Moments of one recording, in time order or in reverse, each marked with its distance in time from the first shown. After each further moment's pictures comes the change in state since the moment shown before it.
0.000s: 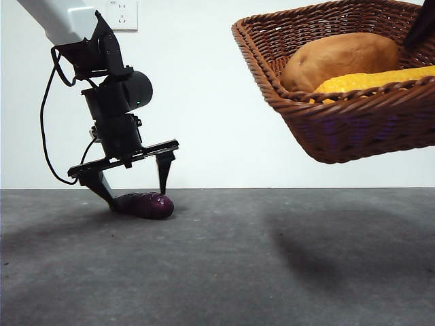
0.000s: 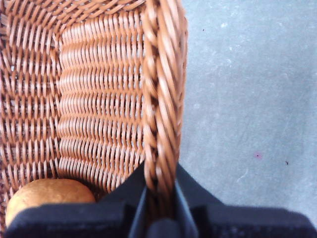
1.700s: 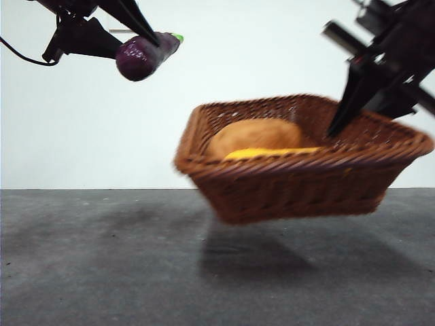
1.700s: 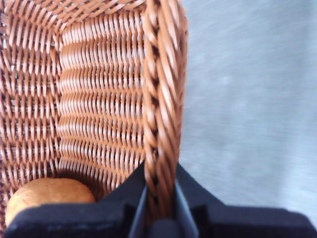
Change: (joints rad) left arm -0.053 -0.893 -0.688 0.343 0.503 0.339; right arm 0.178 0.405 -0.014 0.267 0.035 0.248
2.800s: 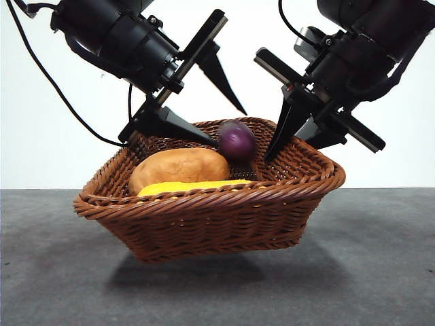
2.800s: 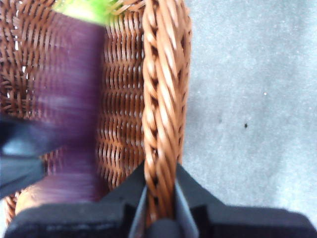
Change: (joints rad) left arm -0.243 0.283 -0.037 0.261 -0.128 -0.443; right arm 0.202 0.136 -0.007 0.178 0.047 0.146
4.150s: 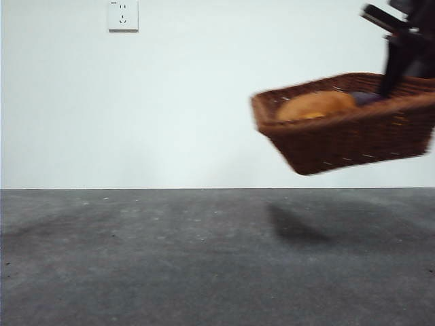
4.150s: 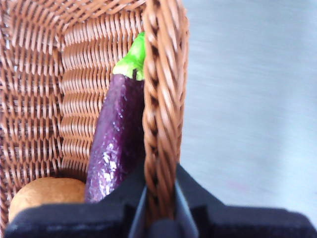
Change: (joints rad) left arm 0.432 -0.644 0.065 -0.645 -0.011 0.753; right arm -0.486 -0.004 0.365 -0.494 -0.084 -0.338
